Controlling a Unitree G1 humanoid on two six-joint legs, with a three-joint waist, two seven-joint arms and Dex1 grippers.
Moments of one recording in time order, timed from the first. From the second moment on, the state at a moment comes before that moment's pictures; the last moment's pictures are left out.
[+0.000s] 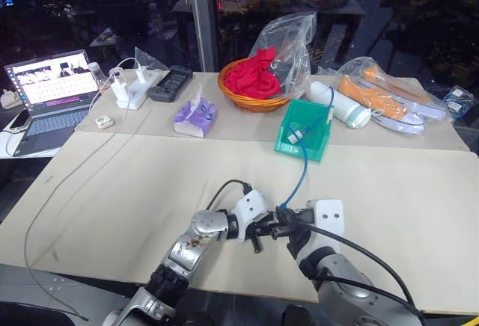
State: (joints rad) left arm -0.38 0.17 -0.41 0.09 -0.10 0.24 -0.85; right arm 0.12 -0.17 0.22 -0.91 0.52 0.90 -0.33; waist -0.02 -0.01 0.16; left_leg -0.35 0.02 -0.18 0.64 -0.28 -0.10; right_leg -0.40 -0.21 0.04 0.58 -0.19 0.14
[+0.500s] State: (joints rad) left arm -0.38 0.18 -0.41 0.07 -0.10 0.27 -0.84; right arm 0.08 -0.25 0.33 -0.93 0.35 0.97 -0.30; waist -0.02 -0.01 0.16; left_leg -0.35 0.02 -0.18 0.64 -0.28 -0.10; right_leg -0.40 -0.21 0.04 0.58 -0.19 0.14
